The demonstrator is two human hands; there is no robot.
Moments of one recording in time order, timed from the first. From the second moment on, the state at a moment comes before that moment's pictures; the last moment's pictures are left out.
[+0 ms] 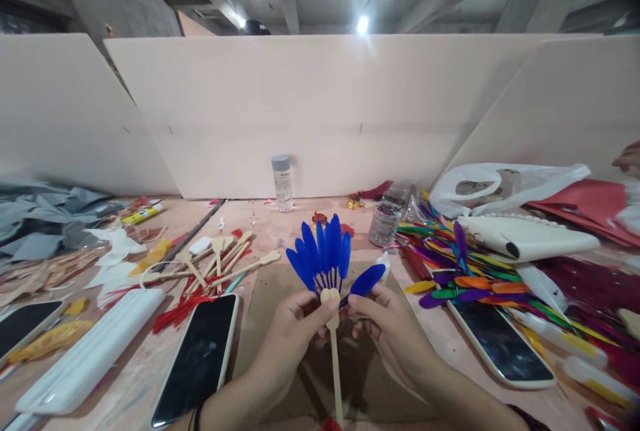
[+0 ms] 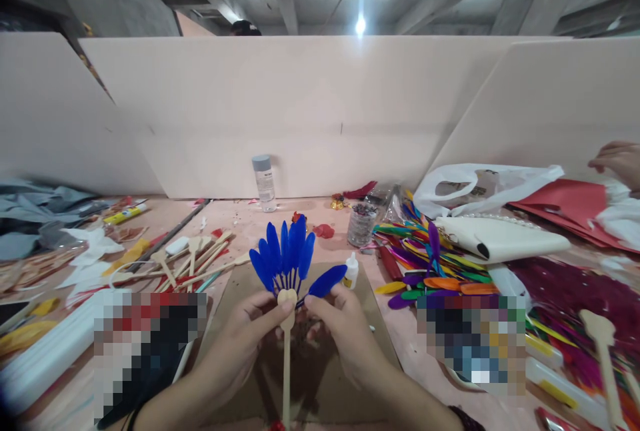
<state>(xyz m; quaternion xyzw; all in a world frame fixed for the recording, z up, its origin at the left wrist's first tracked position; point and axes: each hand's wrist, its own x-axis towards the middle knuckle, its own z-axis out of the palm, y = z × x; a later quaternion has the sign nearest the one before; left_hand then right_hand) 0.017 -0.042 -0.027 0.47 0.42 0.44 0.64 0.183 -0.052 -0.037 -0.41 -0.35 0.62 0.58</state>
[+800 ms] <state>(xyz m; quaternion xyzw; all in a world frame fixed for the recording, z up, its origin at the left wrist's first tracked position) 0.022 -0.047 -0.021 0.49 0.42 0.44 0.62 0.176 -0.056 -0.041 -0.45 -0.33 0.59 0.59</state>
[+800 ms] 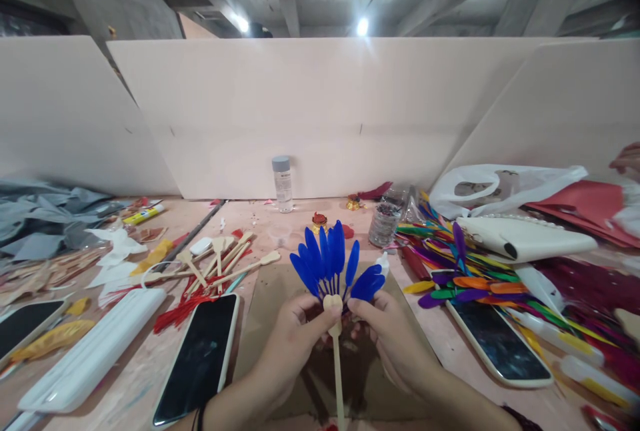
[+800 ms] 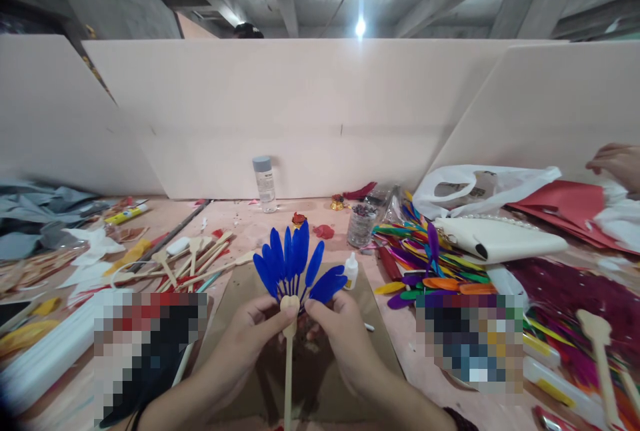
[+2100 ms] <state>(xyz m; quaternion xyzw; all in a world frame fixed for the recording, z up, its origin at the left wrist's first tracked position) 0.022 -0.050 -0.022 0.53 0.43 0.41 0.60 0.170 -0.062 -0.044 -0.45 -0.28 0.58 0.61</state>
